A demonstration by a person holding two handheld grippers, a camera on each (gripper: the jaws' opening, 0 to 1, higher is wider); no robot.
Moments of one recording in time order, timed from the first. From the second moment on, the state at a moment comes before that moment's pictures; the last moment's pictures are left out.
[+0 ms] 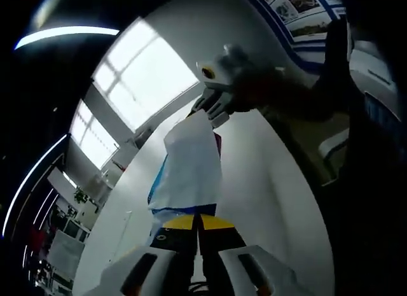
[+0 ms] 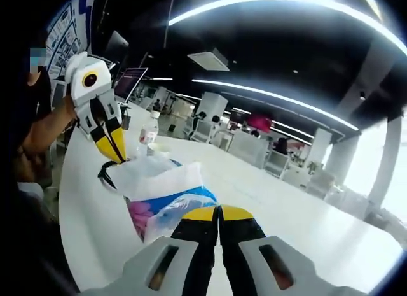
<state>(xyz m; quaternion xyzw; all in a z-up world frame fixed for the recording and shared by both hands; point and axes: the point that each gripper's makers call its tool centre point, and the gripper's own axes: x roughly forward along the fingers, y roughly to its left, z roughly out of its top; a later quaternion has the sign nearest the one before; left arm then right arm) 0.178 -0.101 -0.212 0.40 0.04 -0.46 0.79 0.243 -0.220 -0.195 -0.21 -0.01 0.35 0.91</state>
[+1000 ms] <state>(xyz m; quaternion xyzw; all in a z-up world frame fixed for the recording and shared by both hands) 0.213 -0.130 -0.210 0.40 0.04 -0.47 0.79 0.278 -0.254 -0.203 -0.21 0.01 0.32 0.92</state>
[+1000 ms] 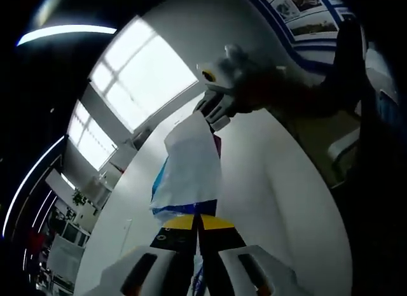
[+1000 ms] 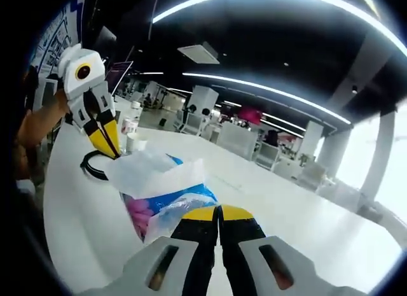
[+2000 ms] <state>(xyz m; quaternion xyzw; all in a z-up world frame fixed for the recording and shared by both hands) 0.244 -0.149 -0.214 0.39 0.04 -0.46 0.80 0.311 -0.274 -0.212 -0.21 0.02 0.30 0.93</state>
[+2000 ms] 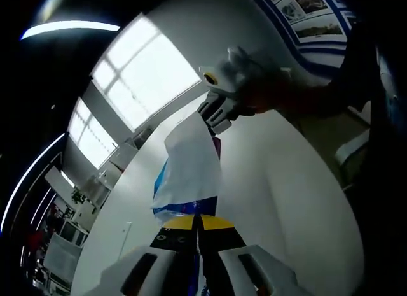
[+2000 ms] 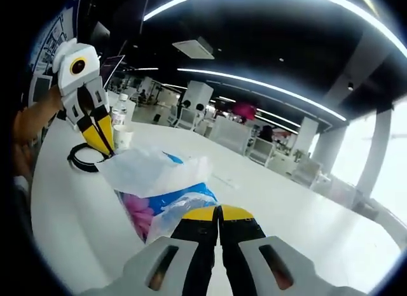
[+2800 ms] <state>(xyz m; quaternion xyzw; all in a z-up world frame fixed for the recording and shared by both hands) 0.259 -0.182 -0.227 0.38 0.04 -0.48 0.79 0.338 -0.296 -0.232 -0.24 0.04 0.27 0.93</state>
